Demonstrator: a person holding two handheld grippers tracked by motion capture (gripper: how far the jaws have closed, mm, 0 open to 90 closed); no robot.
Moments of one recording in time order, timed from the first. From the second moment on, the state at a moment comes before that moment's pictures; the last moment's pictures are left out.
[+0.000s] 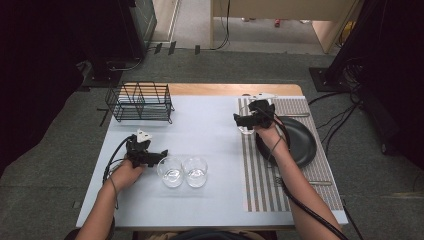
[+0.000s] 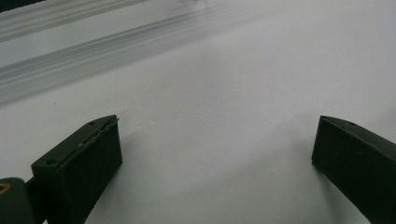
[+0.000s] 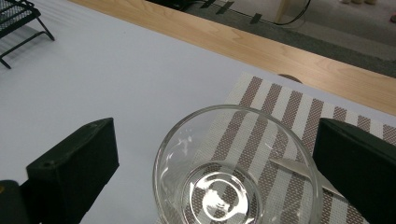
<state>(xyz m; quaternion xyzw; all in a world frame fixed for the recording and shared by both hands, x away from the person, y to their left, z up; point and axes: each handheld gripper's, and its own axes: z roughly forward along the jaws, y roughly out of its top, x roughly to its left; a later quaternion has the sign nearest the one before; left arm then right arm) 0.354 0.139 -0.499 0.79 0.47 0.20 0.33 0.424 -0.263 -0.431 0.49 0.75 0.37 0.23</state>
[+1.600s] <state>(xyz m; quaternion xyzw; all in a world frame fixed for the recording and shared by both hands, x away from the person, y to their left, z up) 0.354 0.139 -0.499 0.79 0.47 0.20 0.33 0.403 -0.249 -0.417 0.47 0.77 0.38 0.22</state>
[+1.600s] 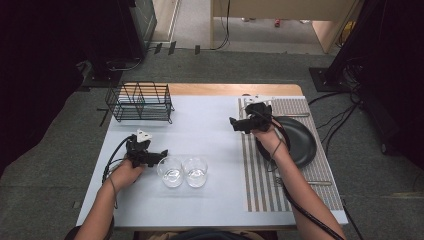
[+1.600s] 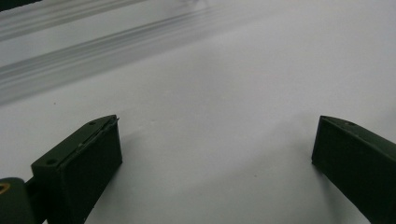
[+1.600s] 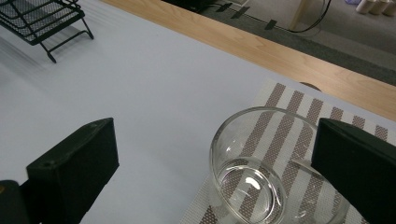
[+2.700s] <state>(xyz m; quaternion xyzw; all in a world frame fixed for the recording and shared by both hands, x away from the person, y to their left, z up) 0.354 0.139 -0.499 0.79 0.47 0.20 0.33 0.388 -0.233 -0.414 0.44 0.78 0.39 0.20</state>
